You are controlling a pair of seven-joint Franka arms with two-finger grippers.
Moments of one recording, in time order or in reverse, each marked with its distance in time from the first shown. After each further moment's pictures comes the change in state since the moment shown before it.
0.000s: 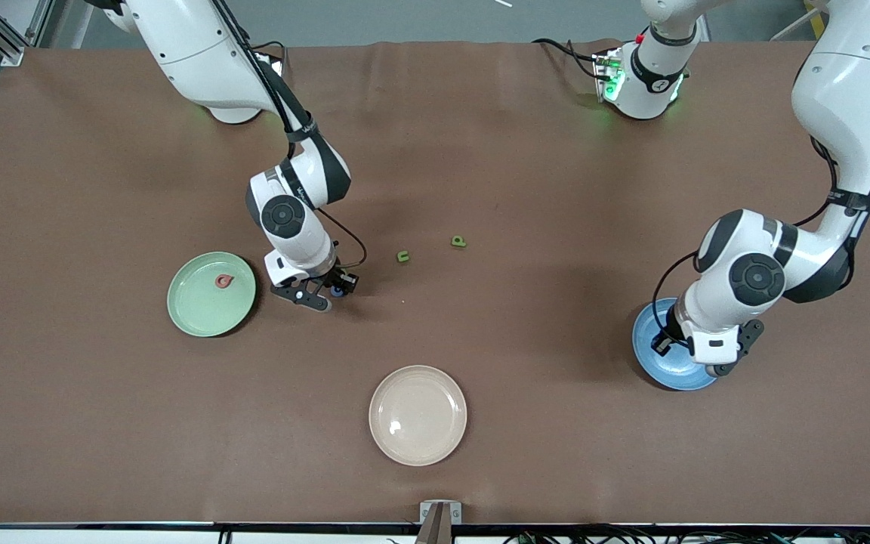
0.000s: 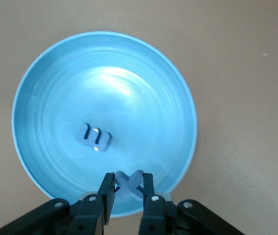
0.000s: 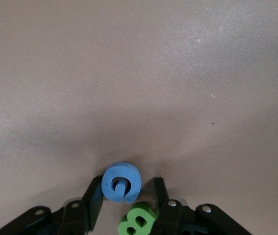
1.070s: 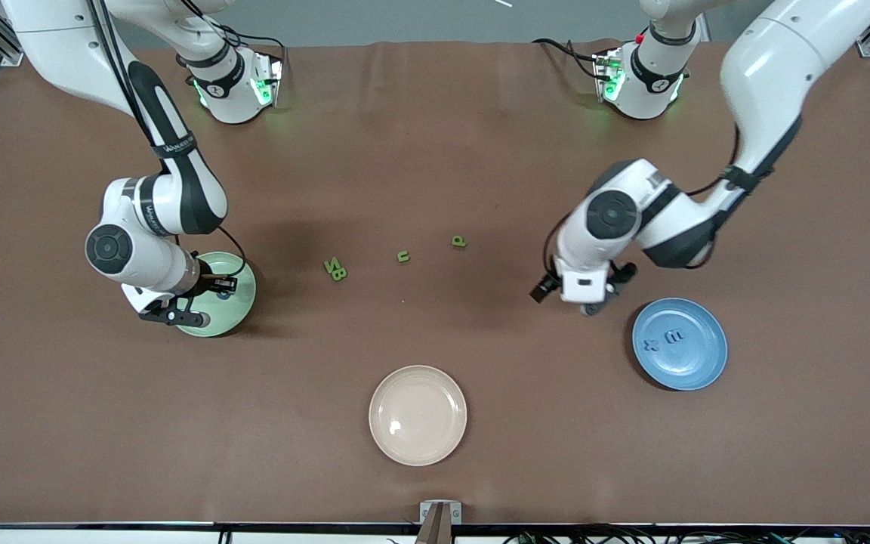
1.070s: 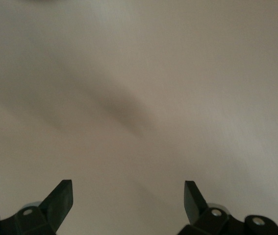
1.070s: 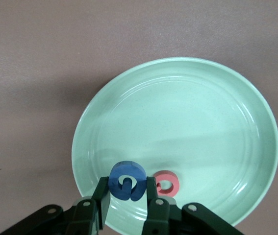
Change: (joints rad) left arm -0.152 -0.006 -0.286 -0.123 0.008 -0.053 -0.445; right arm -0.379 -0.156 -0.025 -0.060 0.008 -0.243 -0.629
